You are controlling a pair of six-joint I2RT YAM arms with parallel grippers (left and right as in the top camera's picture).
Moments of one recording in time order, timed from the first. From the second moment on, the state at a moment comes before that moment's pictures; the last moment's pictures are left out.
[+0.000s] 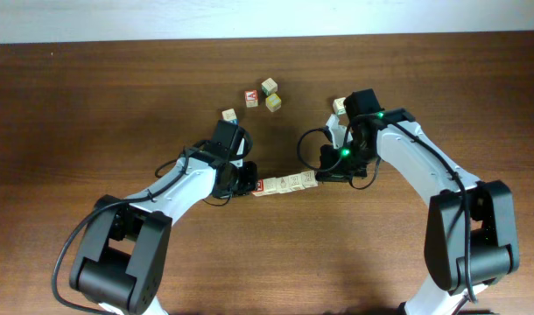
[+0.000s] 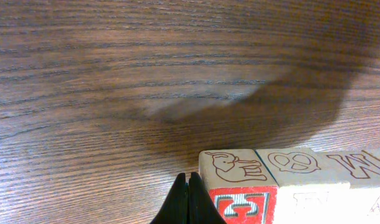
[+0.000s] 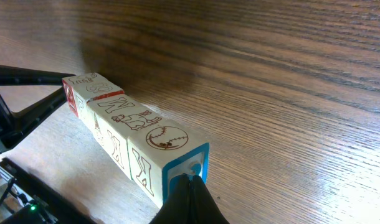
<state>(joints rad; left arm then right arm) -0.40 1.83 1.05 -0.49 0.26 -0.49 0.22 1.86 1.29 -0.91 -0.51 0.15</state>
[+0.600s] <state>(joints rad) -0.40 1.83 1.04 -0.50 0.23 -0.49 0.27 1.85 1.35 -0.94 -0.50 0.15</state>
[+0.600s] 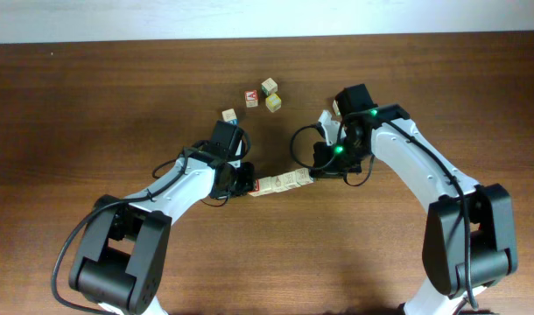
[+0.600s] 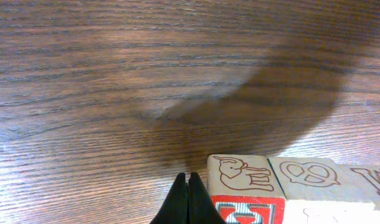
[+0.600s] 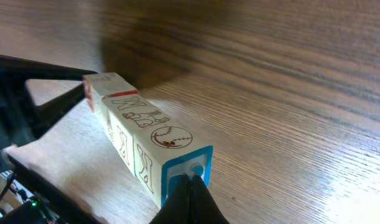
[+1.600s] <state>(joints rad) -0.39 1.83 1.04 -0.50 0.21 -0.49 0.31 1.83 1.38 -0.94 -0.50 0.16</state>
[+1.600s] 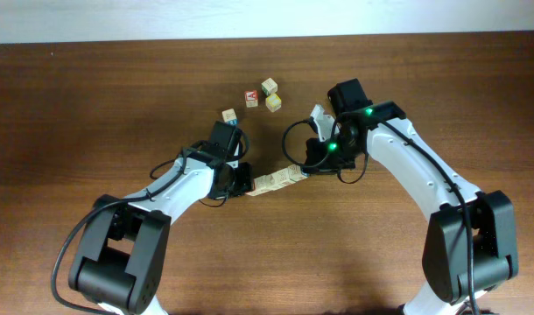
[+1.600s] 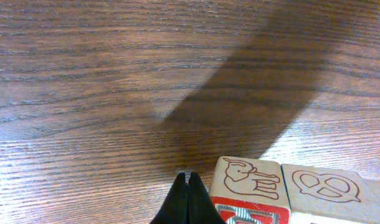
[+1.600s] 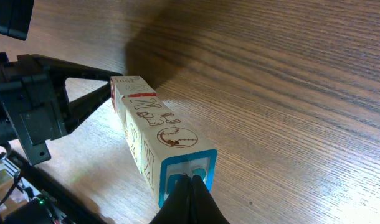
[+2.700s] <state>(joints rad) -0.39 1.83 1.03 -0.50 0.19 -0.49 0.37 1.80 1.43 -0.93 -0.62 0.16</state>
